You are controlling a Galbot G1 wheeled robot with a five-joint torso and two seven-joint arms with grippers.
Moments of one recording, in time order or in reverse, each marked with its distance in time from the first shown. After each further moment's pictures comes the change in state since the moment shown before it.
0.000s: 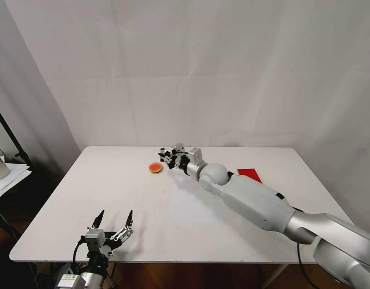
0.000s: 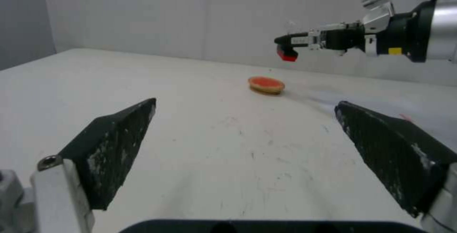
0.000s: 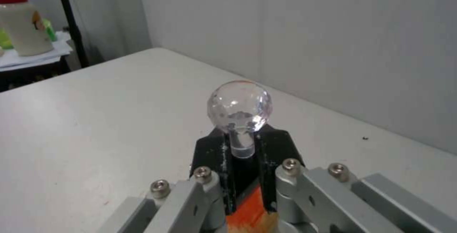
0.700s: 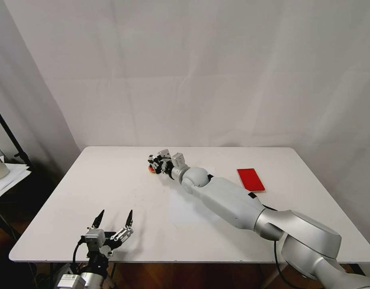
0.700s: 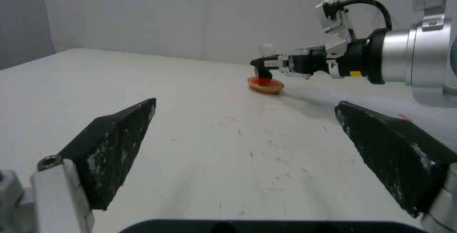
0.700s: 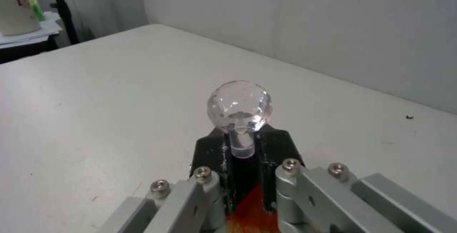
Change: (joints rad) left arm 0.000 0.000 0.000 0.000 0.000 0.000 0.000; right arm -0.008 0.115 -0.005 -0.152 -0.042 0.011 -0.014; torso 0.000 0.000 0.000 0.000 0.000
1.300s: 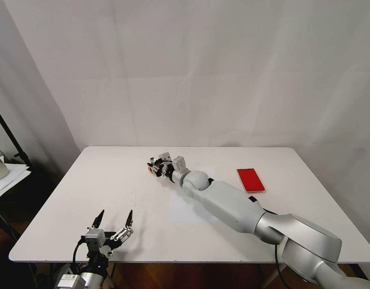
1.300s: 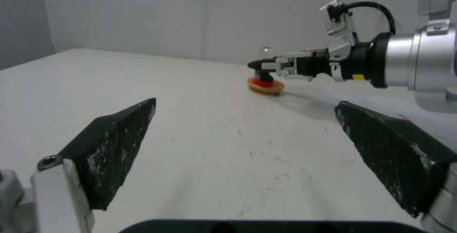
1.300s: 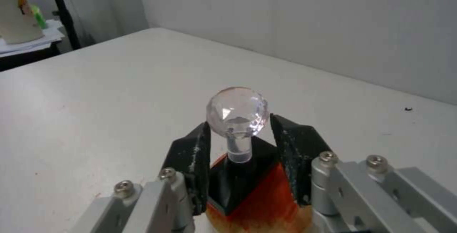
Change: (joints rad) left arm 0.000 0.000 0.000 0.000 0.000 0.000 0.000; right arm -0.015 -0.009 0.010 0.009 0.016 0.017 -0.001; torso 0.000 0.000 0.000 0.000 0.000
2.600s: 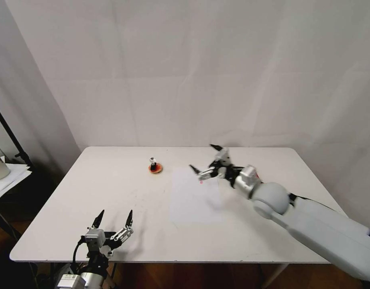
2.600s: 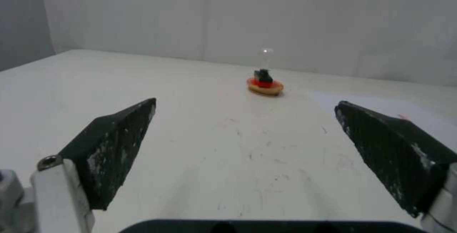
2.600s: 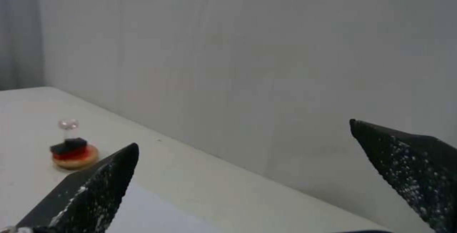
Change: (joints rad) left arm -0.001 0.000 0.000 0.000 0.000 0.000 0.000; right arm -0.537 -0.817 0.471 0.911 -0.166 0.122 0.259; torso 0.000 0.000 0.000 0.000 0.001
